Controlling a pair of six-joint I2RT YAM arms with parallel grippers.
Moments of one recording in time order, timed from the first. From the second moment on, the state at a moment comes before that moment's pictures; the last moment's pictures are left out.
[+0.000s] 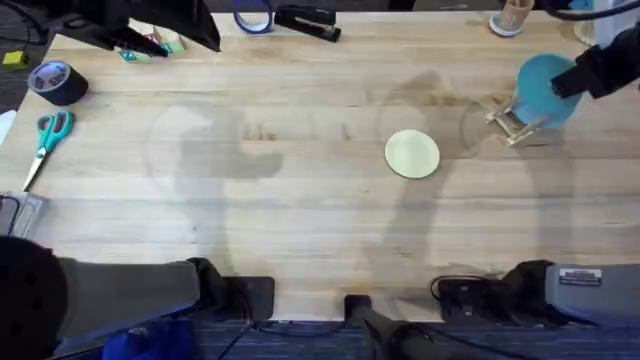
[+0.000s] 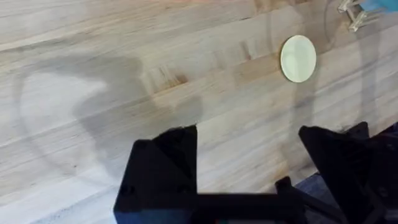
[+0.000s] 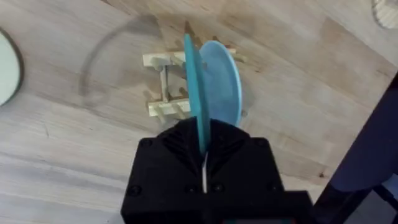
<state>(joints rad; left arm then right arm) 0.31 1.50 1.83 -1.65 0.60 0.44 -0.33 1.54 1.36 -0.97 0.00 -0.83</state>
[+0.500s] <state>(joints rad) 0.31 1.50 1.83 -1.65 0.60 0.44 -0.39 1.56 1.36 -0.97 0.00 -0.83</state>
